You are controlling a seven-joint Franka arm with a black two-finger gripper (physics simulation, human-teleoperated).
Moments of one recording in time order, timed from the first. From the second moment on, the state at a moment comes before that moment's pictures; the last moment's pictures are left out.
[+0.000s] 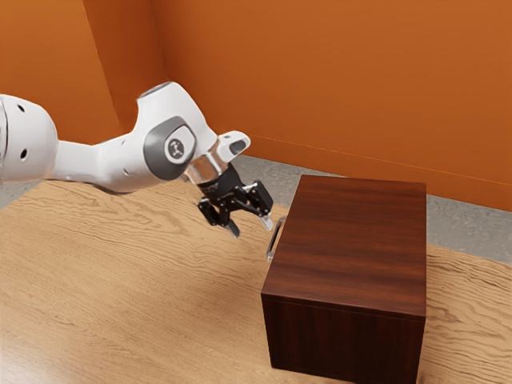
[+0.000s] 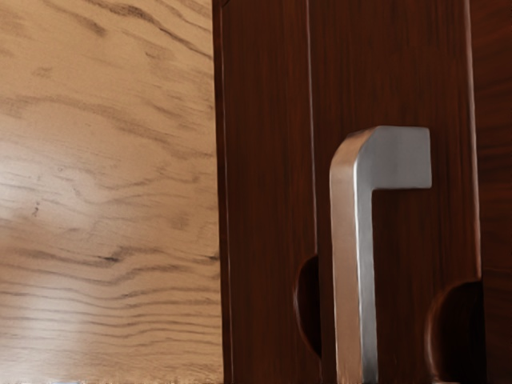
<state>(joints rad) -0.04 0.10 -0.17 -2.05 -0.48 2.31 -0.13</state>
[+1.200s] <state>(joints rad) -0.02 0.17 -0.17 -2.06 -0.45 2.36 -0.09</state>
